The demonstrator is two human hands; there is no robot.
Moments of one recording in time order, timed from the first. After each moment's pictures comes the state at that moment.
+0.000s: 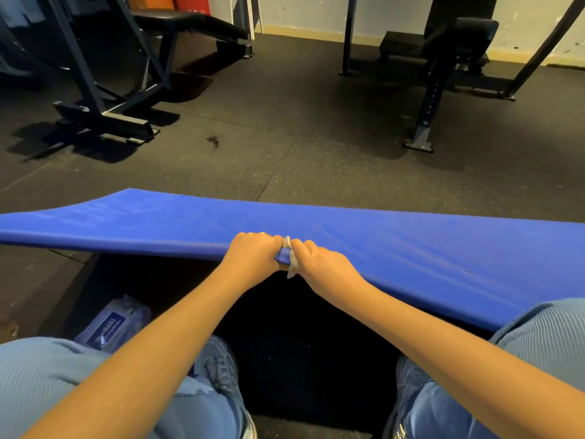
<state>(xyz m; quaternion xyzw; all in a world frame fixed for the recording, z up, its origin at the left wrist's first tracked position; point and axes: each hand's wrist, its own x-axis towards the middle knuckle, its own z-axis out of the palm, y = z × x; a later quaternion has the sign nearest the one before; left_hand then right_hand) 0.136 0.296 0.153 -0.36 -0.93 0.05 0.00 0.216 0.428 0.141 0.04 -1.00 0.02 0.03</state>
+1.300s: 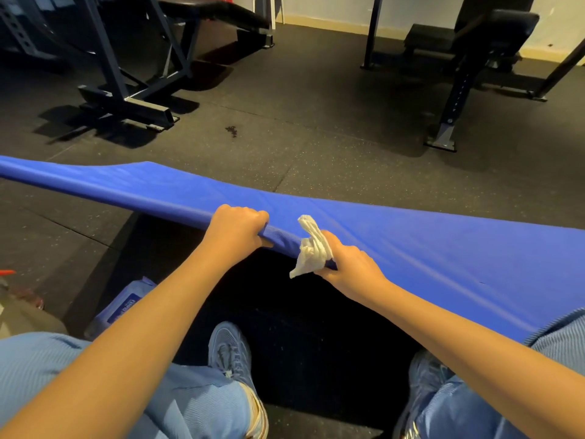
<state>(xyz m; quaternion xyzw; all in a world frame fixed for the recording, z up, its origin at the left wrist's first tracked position) 0.112 0.242 0.175 -0.31 -0.95 0.08 0.03 0.227 0.434 0.136 -0.05 -0.96 0.26 -0.03</state>
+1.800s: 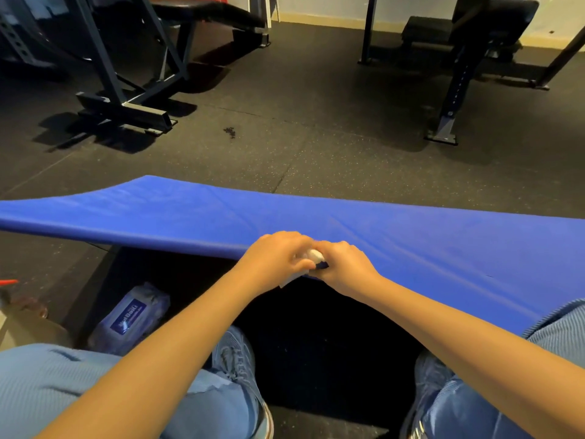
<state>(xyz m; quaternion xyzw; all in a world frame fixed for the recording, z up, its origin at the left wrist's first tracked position) 0.146 0.273 0.154 -0.42 -0.89 -0.14 -0.09 0.211 0.425 0.135 -0.04 -0.97 0.22 -0.06</state>
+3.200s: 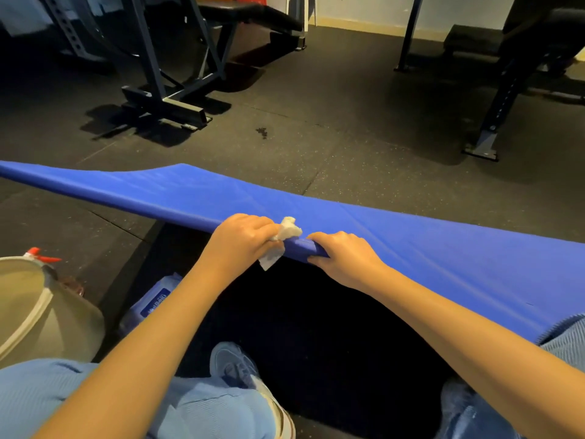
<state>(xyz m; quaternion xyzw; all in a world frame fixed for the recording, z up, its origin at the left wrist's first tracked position) 0.099 0.176 0.147 -0.47 -0.83 -0.13 0.26 0.171 0.384 0.154 0.06 -0.99 0.15 -0.03</state>
